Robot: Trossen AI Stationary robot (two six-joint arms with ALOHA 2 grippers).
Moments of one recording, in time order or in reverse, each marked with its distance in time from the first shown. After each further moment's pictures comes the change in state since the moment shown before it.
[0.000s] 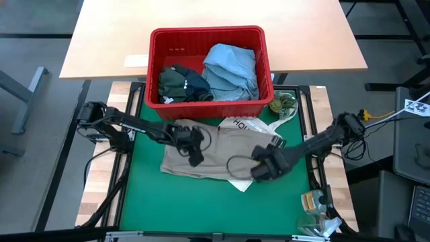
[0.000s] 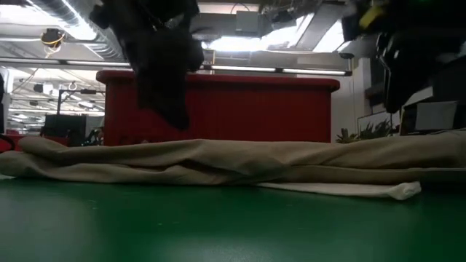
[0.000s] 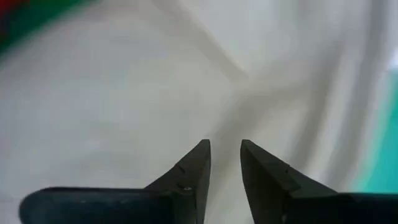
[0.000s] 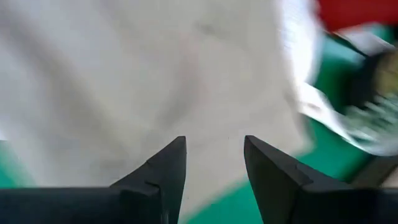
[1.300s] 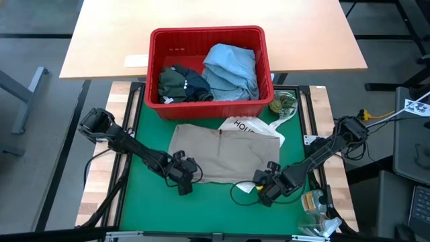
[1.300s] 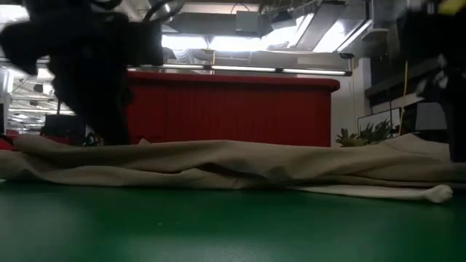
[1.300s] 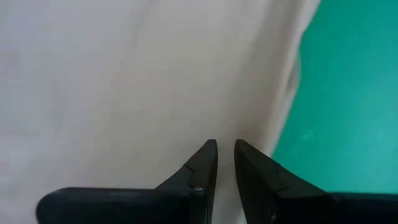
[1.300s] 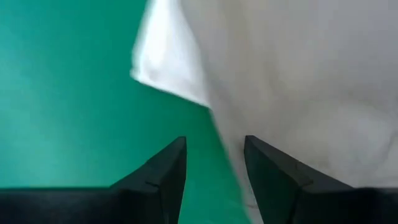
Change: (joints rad) left arm -0.369 0.108 -0.022 0.011 -0.192 -0.138; right arm 0.196 -0.003 -0.219 0.545 -0.226 0.050
